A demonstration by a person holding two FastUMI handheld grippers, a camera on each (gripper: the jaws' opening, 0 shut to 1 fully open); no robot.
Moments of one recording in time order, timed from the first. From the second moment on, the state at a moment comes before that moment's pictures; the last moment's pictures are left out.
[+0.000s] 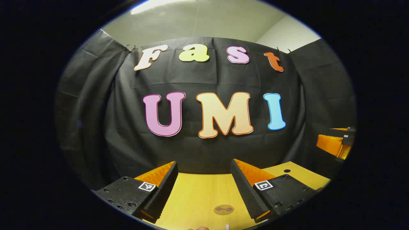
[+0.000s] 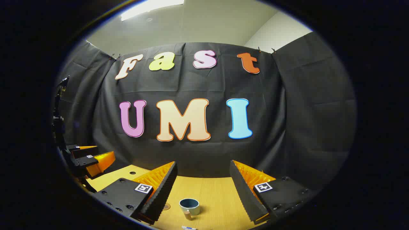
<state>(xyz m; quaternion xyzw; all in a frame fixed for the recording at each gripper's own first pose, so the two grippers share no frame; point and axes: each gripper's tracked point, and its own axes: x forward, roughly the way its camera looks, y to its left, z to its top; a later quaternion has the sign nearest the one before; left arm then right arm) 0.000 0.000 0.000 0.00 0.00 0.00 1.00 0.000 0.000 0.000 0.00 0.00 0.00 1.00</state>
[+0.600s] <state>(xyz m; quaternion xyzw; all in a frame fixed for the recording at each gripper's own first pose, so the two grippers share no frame) -0.001 -0.009 0.000 0.00 0.00 -0.01 1.00 0.005 0.005 -0.014 0.00 0.02 0.01 1.00</state>
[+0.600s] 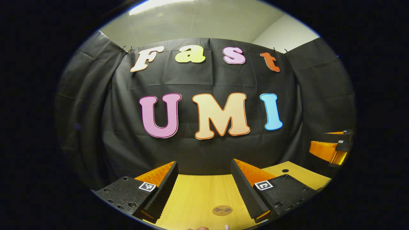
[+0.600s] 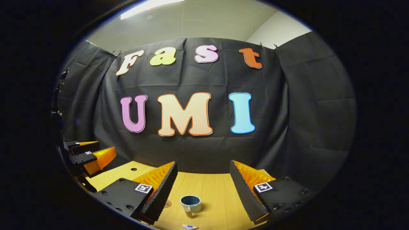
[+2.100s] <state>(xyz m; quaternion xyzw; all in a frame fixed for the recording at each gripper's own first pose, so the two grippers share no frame) -0.020 0.031 -0.021 0.01 0.02 0.03 1.00 -0.079 0.041 -0.316 0.05 0.45 0.07 0.89</state>
